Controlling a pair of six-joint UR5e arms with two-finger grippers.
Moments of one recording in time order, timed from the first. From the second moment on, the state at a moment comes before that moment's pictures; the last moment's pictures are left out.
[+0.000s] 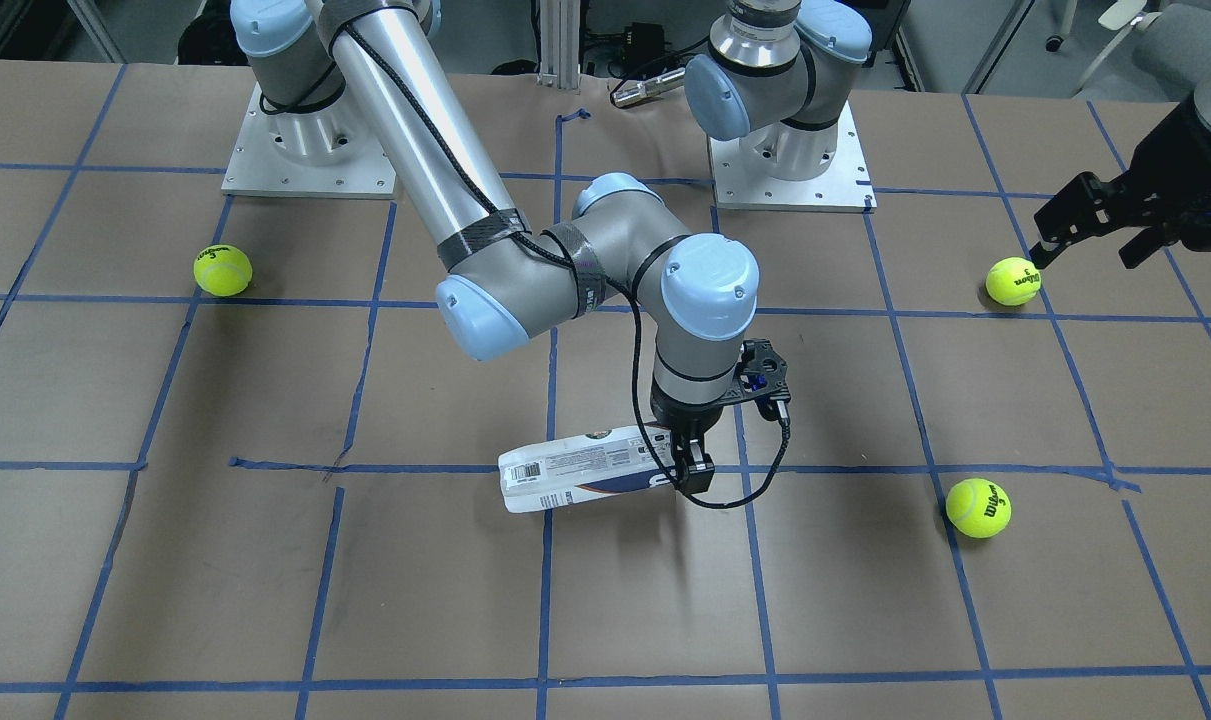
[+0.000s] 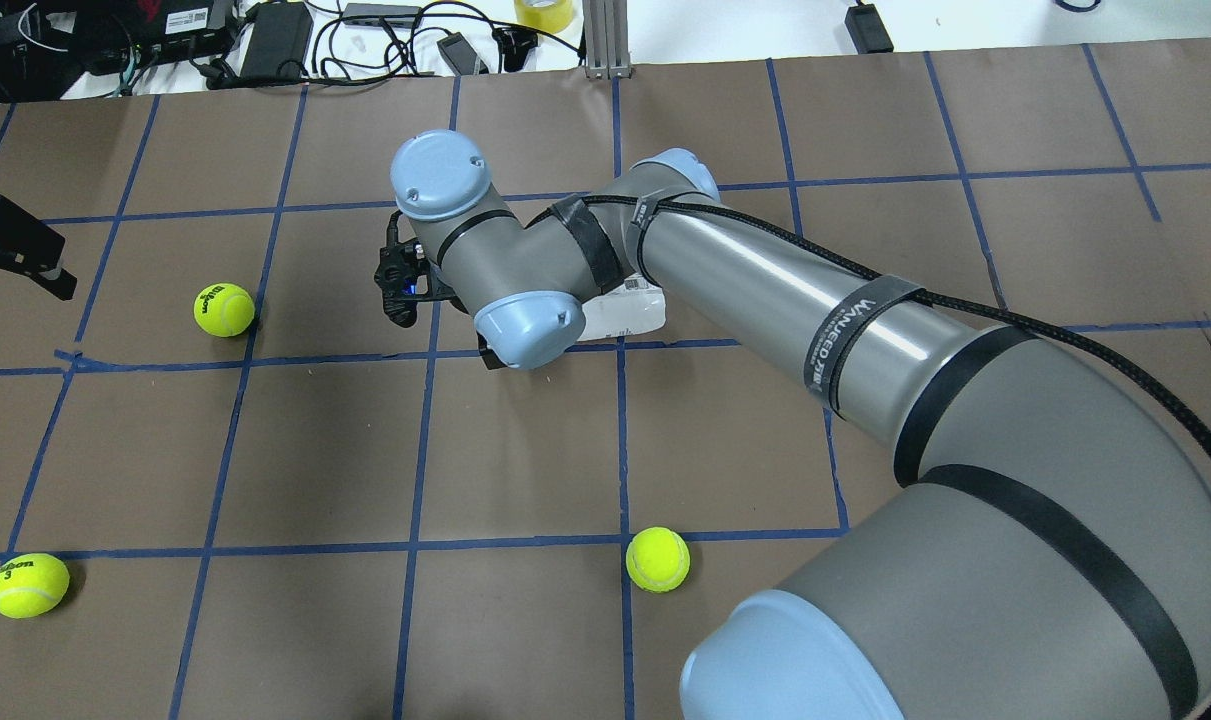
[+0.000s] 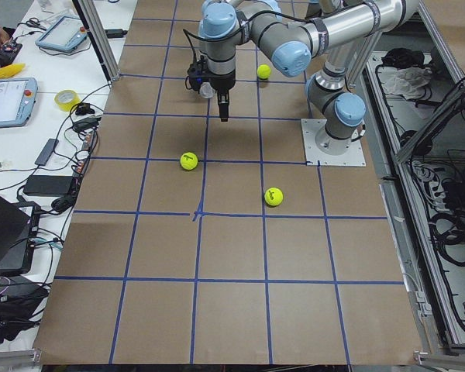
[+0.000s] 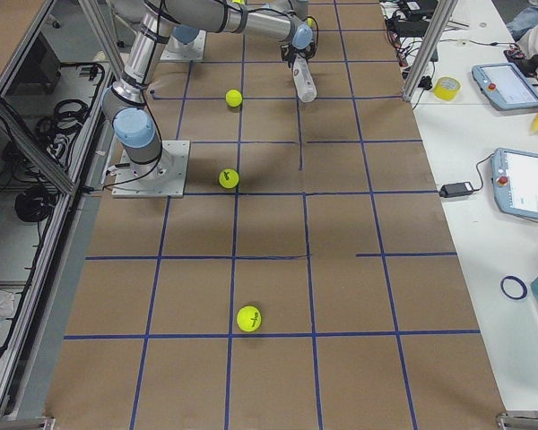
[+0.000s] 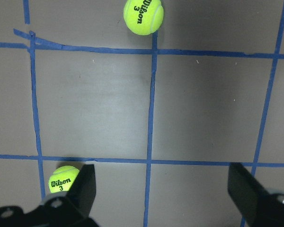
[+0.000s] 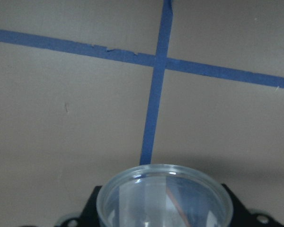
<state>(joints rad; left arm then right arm) -1.06 -1.53 -1.63 -1.58 1.58 0.46 2.14 -0.87 1.35 -2.15 -1.57 -1.15</state>
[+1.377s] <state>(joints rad) -1.06 -1.55 -1.63 -1.58 1.58 0.45 2.12 -0.97 1.33 -2.08 -1.57 -1.06</state>
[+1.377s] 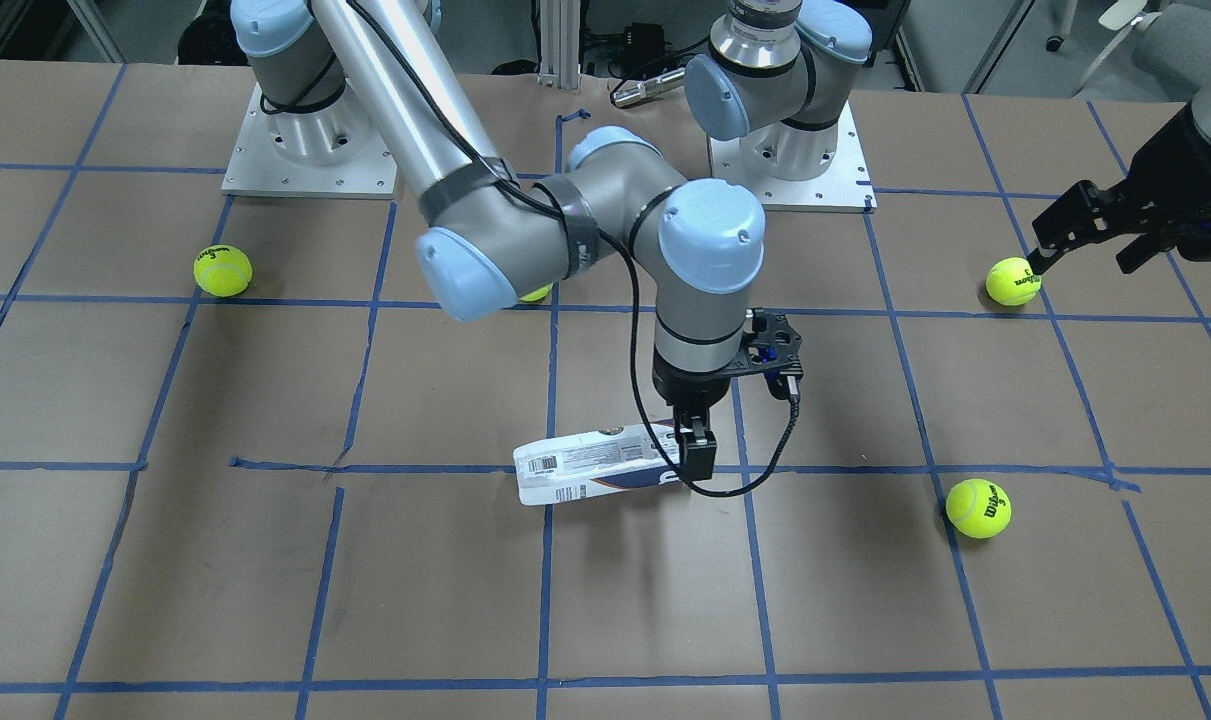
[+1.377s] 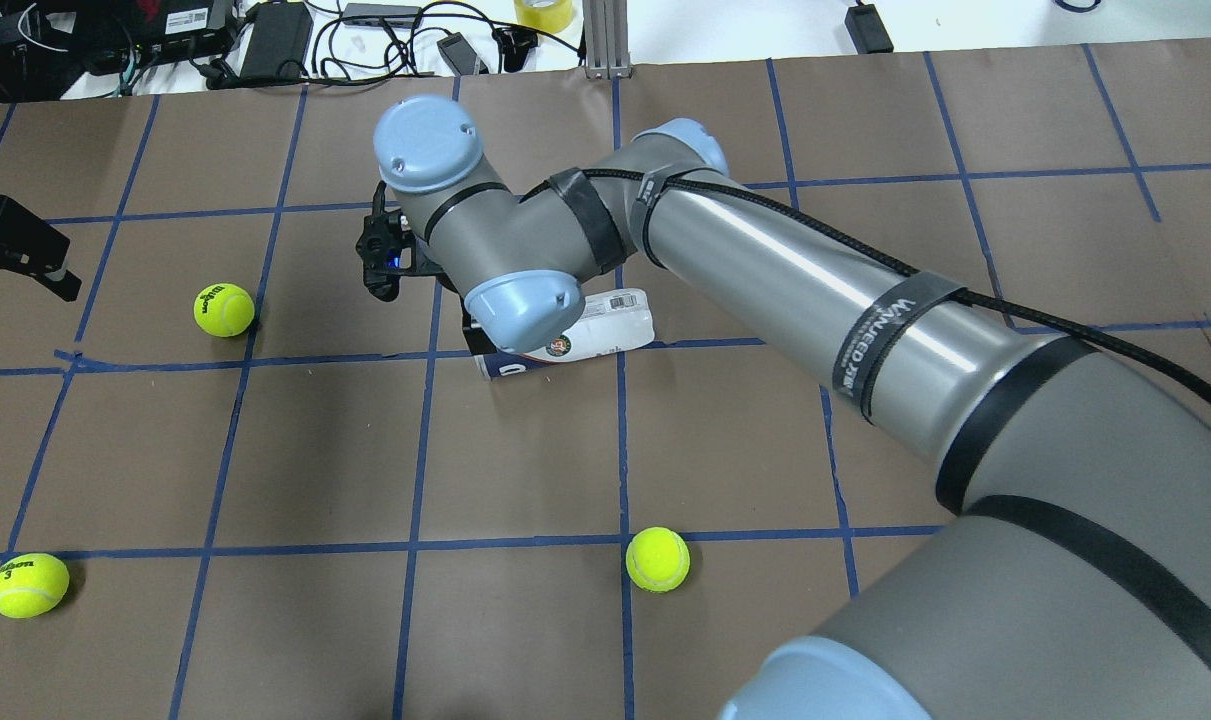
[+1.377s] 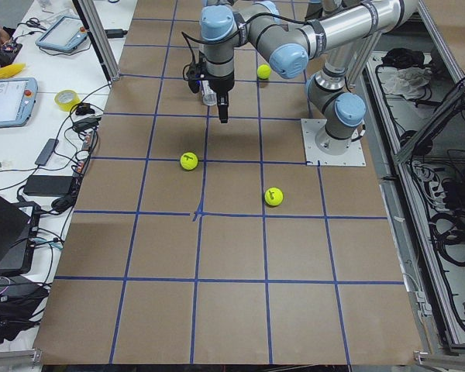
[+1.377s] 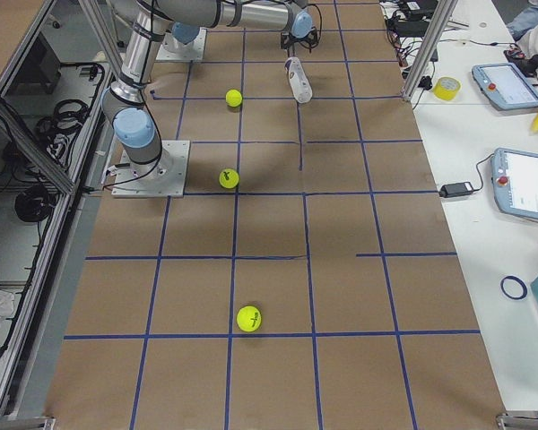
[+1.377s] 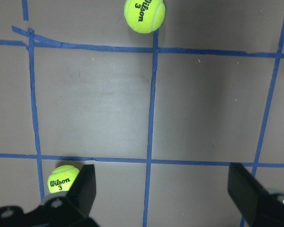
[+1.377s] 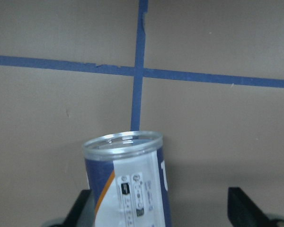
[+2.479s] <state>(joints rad) -1.12 -1.61 -1.69 -1.58 1.20 0.43 1.66 -1.42 1.35 -1.63 -1.56 -0.59</state>
